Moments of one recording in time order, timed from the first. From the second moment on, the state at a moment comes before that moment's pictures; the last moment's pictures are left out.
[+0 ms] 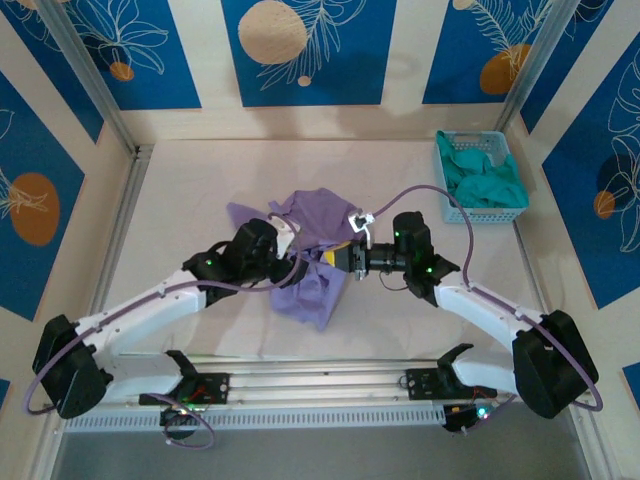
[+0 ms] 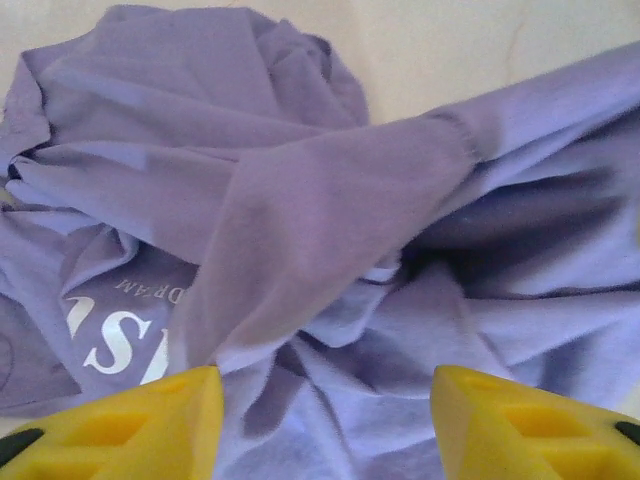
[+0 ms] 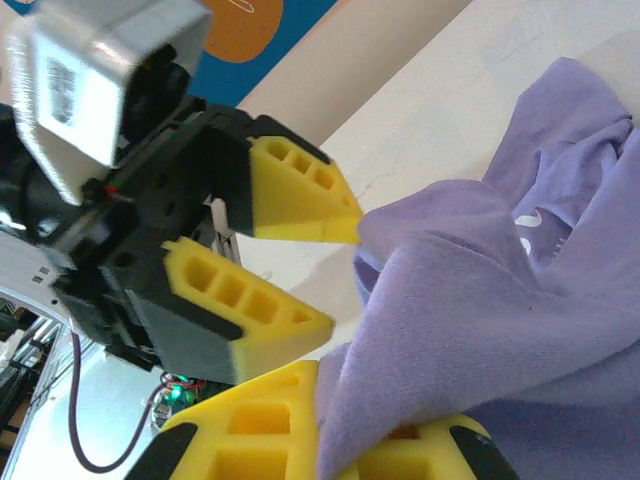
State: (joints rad) left arm -0.80 1.20 0.89 -0.43 -0.01 -0.18; right arm 0.52 1.18 0.61 0.23 -0.80 0.43
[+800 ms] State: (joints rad) left arm -0.64 1.45 0.94 -0.17 0.47 -0.25; right arm 0.46 1.07 0.61 0.10 -0.80 0.32
